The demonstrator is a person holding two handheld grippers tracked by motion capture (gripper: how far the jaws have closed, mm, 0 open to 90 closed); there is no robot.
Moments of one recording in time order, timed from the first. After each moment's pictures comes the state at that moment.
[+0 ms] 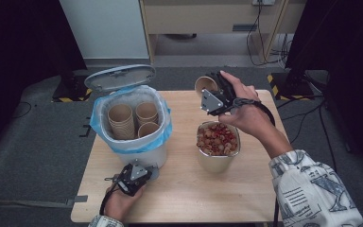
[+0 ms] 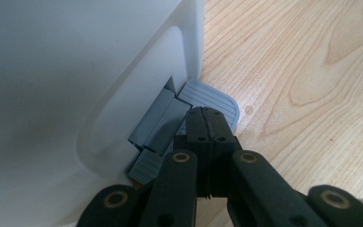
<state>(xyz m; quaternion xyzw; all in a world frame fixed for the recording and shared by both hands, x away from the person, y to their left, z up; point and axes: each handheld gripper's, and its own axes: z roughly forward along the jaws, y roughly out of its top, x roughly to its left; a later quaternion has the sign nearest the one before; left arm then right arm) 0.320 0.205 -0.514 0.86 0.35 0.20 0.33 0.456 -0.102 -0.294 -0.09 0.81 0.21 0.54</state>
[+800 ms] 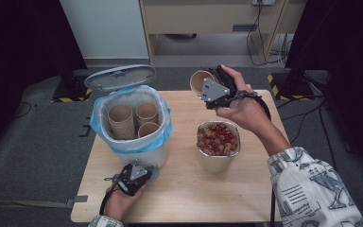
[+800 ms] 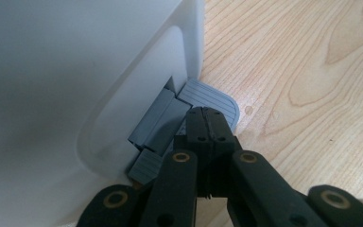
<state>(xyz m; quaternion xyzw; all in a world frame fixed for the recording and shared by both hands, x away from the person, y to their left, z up) 0.320 0.206 -0.514 0.86 0.35 0.20 0.33 0.461 -0.100 -0.277 -0.04 0.82 0.31 0.49</state>
